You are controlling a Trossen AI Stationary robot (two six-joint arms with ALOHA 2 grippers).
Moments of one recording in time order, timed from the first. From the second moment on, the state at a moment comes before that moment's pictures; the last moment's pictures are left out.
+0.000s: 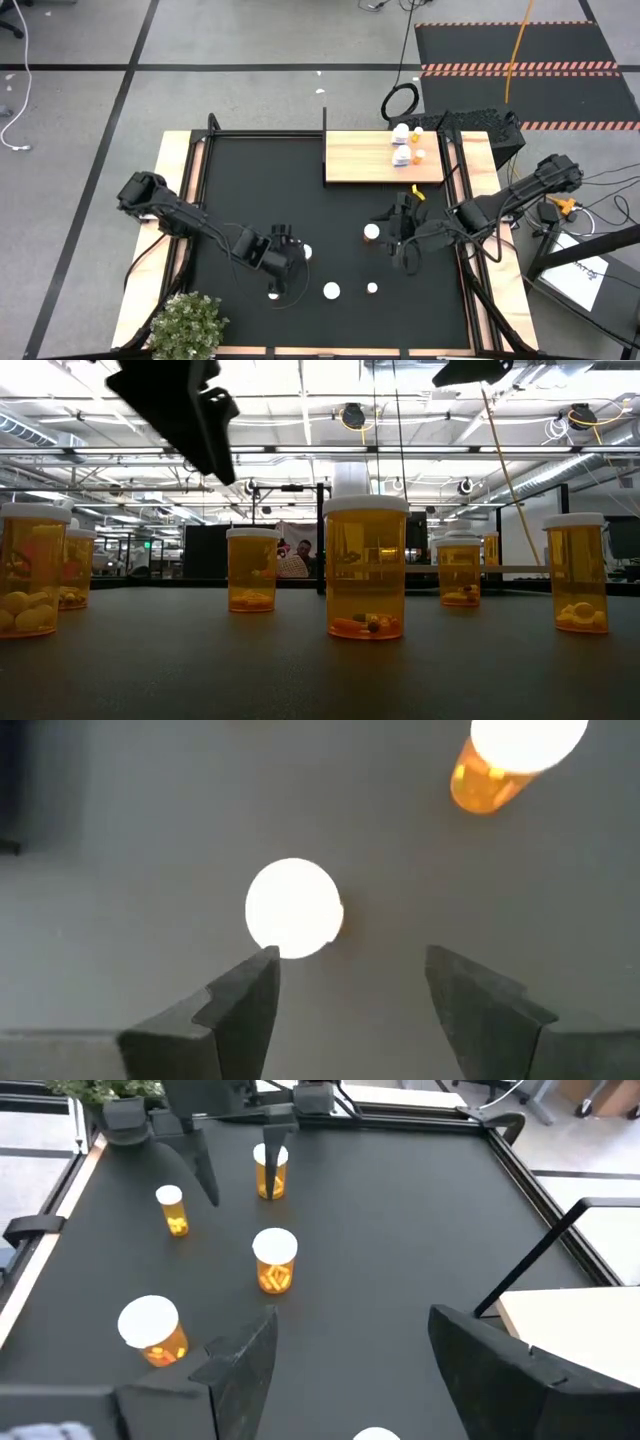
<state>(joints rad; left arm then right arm) -0.42 1.68 1.27 -0.75 -0.27 -0.31 0.45 1.12 0.91 -0.42 0.53 0.25</state>
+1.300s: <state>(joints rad) -0.37 1.76 1.25 -0.59 -0.30 -0.24 0.45 1.13 0.91 -0.42 0.52 0.25</state>
